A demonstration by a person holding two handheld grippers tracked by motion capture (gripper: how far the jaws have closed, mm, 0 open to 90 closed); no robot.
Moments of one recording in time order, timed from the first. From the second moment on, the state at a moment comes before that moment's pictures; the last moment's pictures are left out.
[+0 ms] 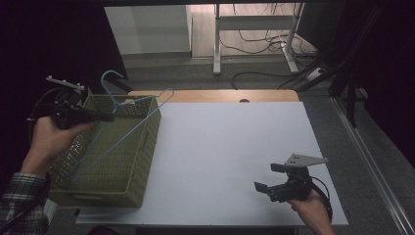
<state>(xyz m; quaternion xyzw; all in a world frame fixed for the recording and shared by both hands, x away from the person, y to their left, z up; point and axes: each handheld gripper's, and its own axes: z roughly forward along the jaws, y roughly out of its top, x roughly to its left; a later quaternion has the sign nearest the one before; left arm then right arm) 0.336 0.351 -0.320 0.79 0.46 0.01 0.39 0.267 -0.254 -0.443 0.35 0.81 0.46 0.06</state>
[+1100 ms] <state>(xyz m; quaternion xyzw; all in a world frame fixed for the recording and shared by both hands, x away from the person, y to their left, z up) 0.339 0.419 -0.429 0.75 0.52 0.02 0.40 0.267 -0.267 -0.454 0.37 0.81 0.45 0.06</state>
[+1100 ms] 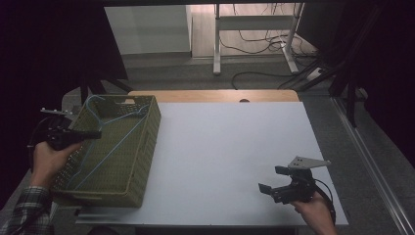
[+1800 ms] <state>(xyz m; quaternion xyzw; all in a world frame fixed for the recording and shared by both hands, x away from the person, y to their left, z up) 0.333 0.413 -0.448 0.75 0.57 0.09 0.33 0.266 -0.266 -0.455 0.36 0.82 0.44 0.07</state>
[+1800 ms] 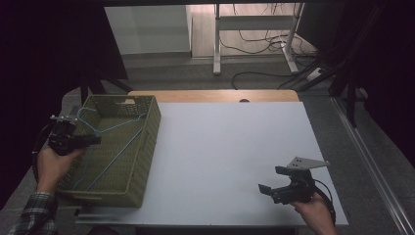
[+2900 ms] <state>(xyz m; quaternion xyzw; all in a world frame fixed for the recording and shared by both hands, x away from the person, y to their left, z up) 0.231 0.296 -0.430 0.76 0.41 0.12 0.48 0.243 -0.281 -0.446 0.37 0.81 0.43 0.13</state>
